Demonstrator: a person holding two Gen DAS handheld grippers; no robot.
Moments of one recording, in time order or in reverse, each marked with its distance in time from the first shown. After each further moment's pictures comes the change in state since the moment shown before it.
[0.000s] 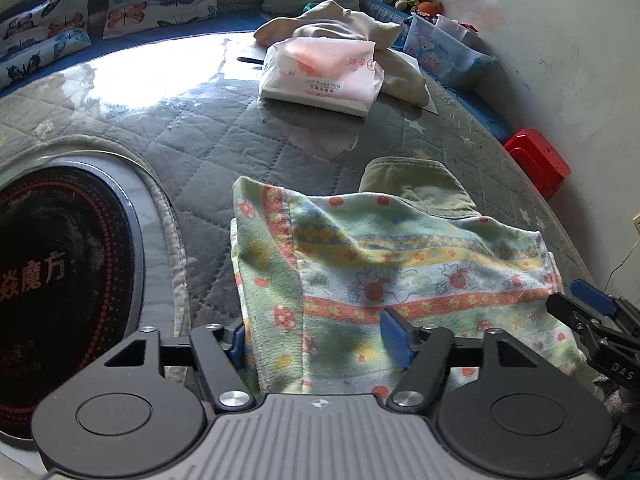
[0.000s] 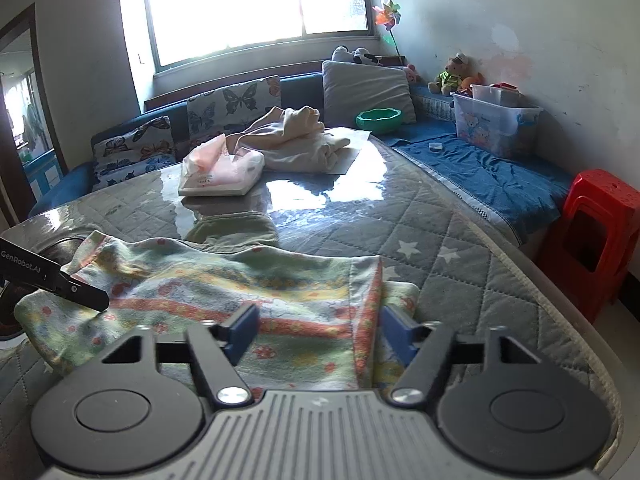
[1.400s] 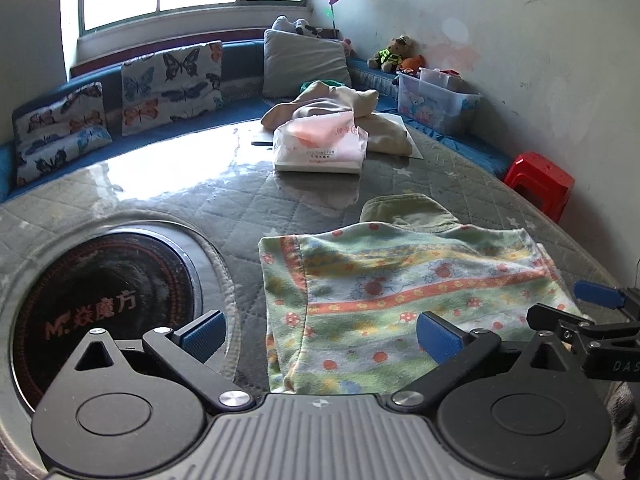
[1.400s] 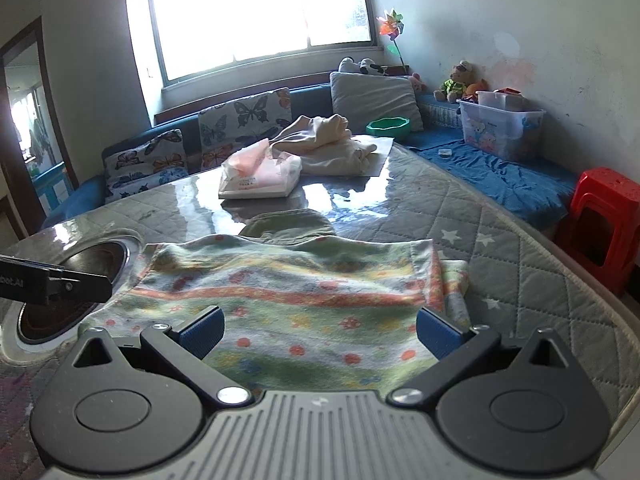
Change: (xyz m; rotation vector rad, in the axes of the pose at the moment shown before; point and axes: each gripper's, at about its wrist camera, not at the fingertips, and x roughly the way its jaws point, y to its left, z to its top) left arm -0.063 -0.016 -0.050 0.160 -0.256 0.108; right arm -0.026 0.048 -0.021 0.022 -0.031 0.029
